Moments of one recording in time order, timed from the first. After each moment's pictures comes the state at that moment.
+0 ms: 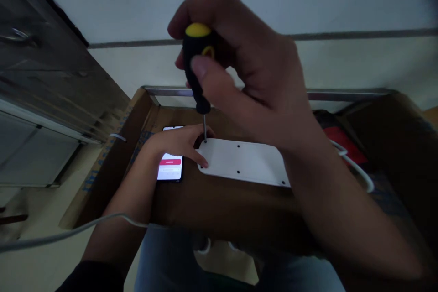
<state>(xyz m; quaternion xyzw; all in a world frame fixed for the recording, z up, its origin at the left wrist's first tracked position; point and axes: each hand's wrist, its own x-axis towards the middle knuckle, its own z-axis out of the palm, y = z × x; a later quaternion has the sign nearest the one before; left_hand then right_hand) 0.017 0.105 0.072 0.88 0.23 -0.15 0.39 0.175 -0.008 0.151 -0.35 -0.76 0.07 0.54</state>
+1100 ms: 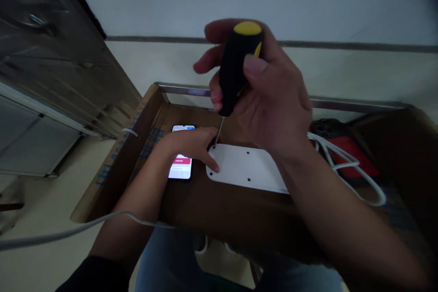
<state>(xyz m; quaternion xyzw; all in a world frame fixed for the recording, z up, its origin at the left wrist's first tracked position) 0.018 0.101 0.070 0.88 0.22 -0.16 0.39 0.150 -0.002 0.140 -0.28 -0.58 0.40 0.65</state>
